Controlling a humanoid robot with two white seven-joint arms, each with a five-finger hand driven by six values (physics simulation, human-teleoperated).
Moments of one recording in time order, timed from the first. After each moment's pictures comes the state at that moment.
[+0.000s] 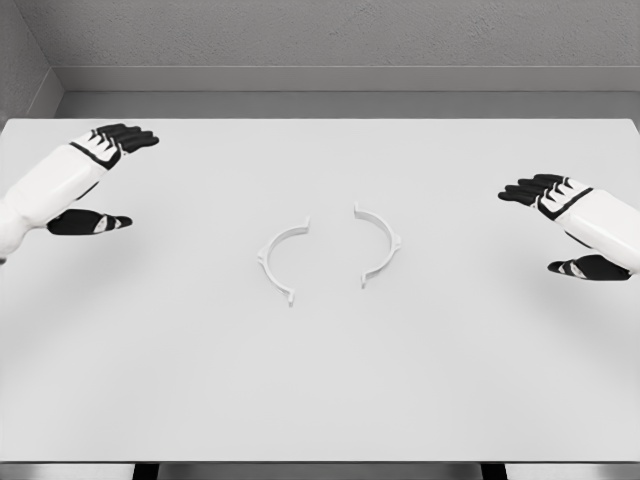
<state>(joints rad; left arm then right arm) -0.20 0.75 -0.18 -1.53 -0.37 -0.61 -0.11 0.04 -0.73 -0.14 -1.74 0.35 -0.61 0.46</state>
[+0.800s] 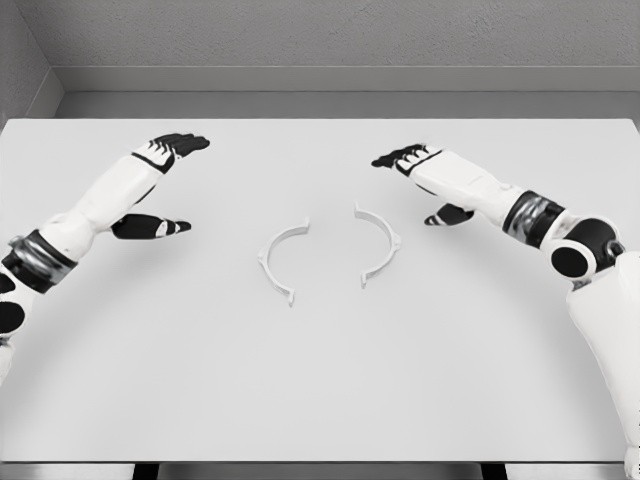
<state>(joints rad) -0.26 0.56 -0.25 -1.44 -0.38 -0.61 -0.10 -0.46 -0.35 0.23 -1.31 0.73 -0.55 0.46</state>
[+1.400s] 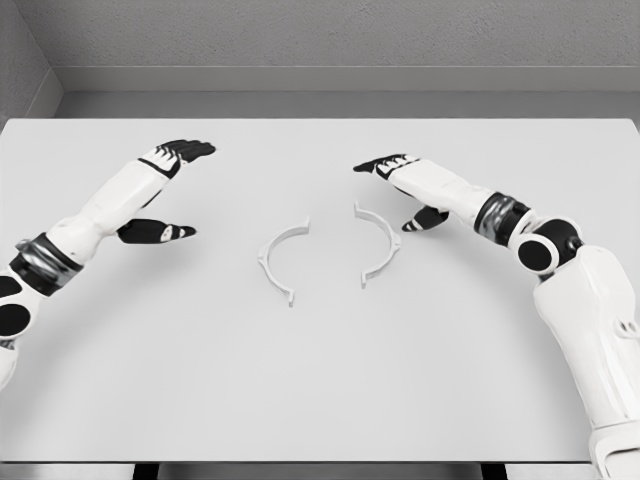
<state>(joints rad) -0.26 0.56 -0.26 -1.43 -0.37 -0.61 -0.10 -0.52 -0.26 0.25 -1.15 0.74 -0.54 0.46</state>
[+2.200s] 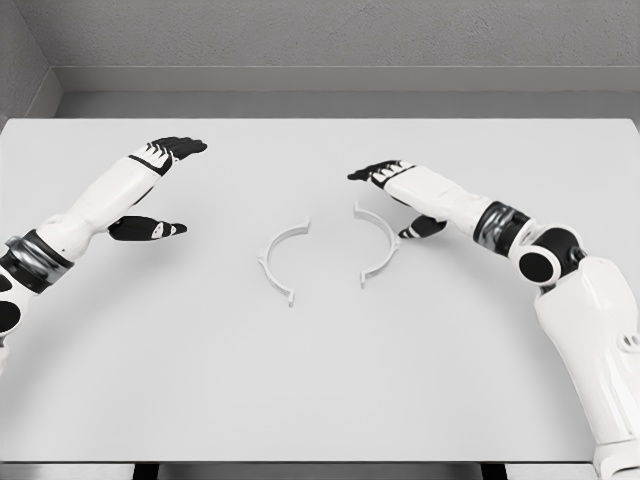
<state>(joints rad) -0.27 0.58 -0.26 -1.43 -0.37 -0.61 -0.10 -0.47 -0.28 0.25 -1.25 0.74 -0.55 0.46</state>
